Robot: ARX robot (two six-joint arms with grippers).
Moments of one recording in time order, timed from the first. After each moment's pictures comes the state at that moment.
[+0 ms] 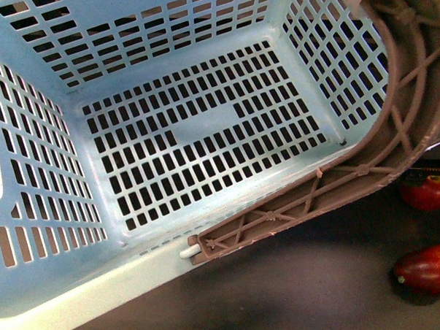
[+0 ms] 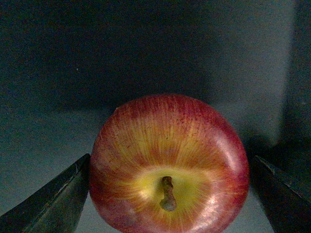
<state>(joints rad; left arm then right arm) -0.71 1.43 1.05 -0.10 0.03 -0.93 -0.16 2.47 1.28 0.08 0.10 -0.07</state>
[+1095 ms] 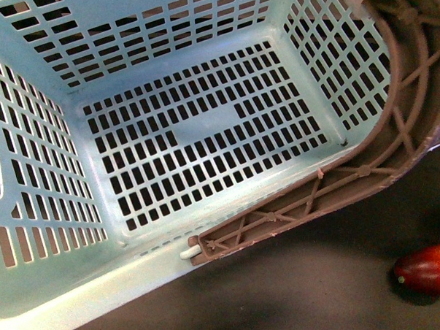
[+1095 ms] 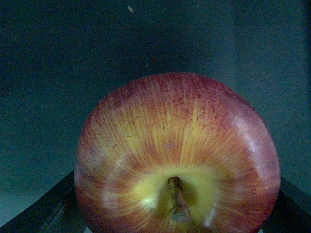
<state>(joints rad) -0.71 1.43 1.05 -0.10 0.03 -0.93 -0.19 1.98 0.89 0.28 -0.04 -0.10</state>
